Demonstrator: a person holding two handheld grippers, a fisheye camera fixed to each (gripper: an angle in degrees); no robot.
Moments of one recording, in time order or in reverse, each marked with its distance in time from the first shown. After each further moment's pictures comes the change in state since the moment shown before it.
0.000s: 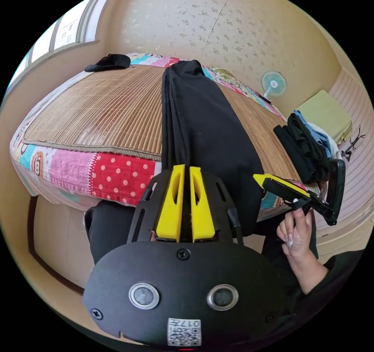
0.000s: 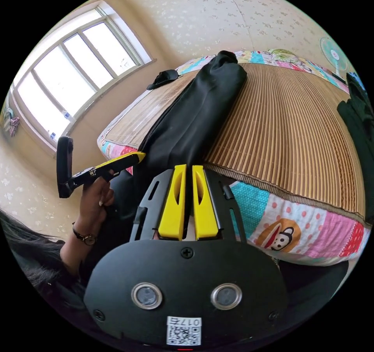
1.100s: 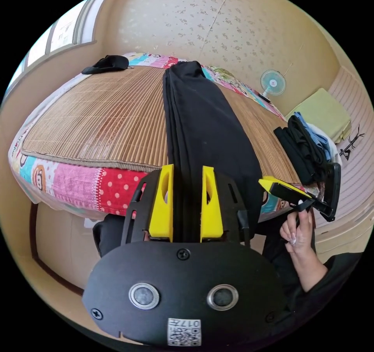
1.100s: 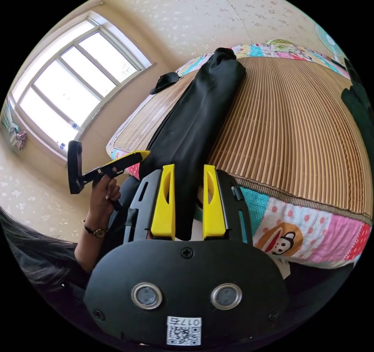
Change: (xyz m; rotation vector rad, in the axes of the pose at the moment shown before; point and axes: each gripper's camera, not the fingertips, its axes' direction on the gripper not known) left arm -0.034 -0.023 0.014 -0.045 0.005 0.026; right arm 0.044 0.027 -0.024 -0.061 -0.074 0.087
